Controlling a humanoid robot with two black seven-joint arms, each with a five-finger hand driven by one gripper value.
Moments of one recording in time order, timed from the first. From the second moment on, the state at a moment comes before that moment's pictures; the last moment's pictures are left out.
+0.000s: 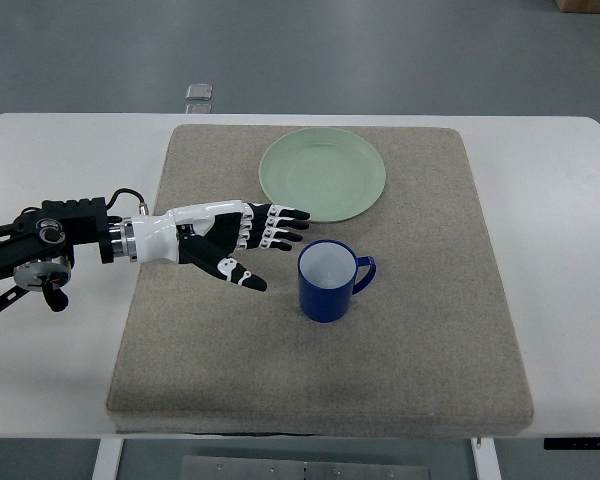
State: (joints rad) left arm -0.80 0.56 -0.34 -1.14 0.64 -0.61 -0.35; right arm 0.04 0.00 0.01 0.11 -0.02 0.13 0.08
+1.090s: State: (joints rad) left arm -0.78 0.38 -0.34 -1.06 0.69 -0.46 -0.35; right arm 0.04 0.00 0.01 0.11 -0.02 0.13 0.08
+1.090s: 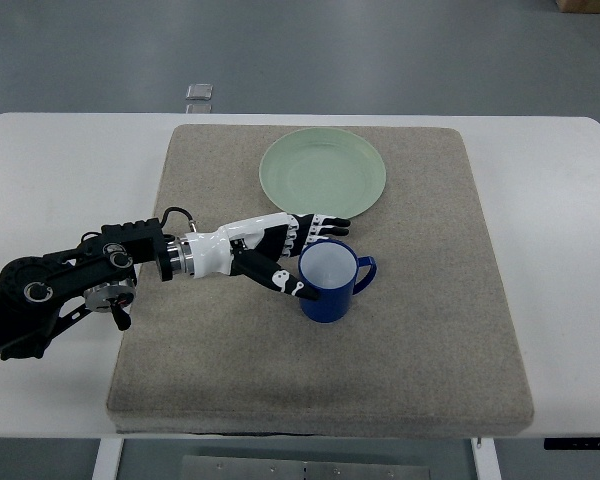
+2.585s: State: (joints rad) left arm -0.78 0.29 -0.33 -0.99 0.70 -0.46 -0.35; right arm 0.04 0.00 0.01 0.11 -0.02 0.13 0.08
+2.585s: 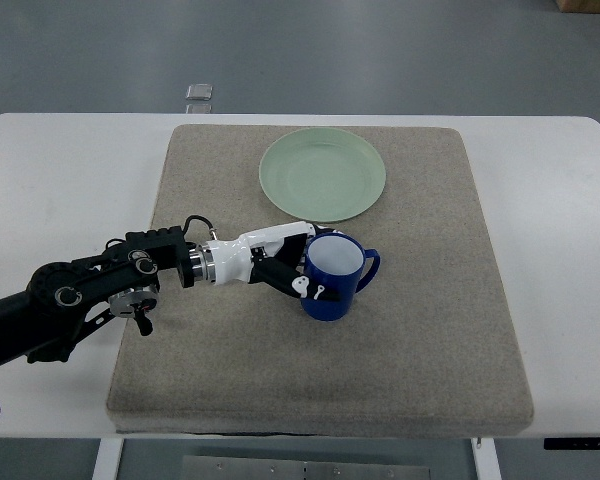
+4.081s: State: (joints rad) left arm -0.77 0.30 -0.66 -0.79 0.64 0.12 -0.44; right arm 0.04 0.00 0.01 0.11 -0.02 0.13 0.08
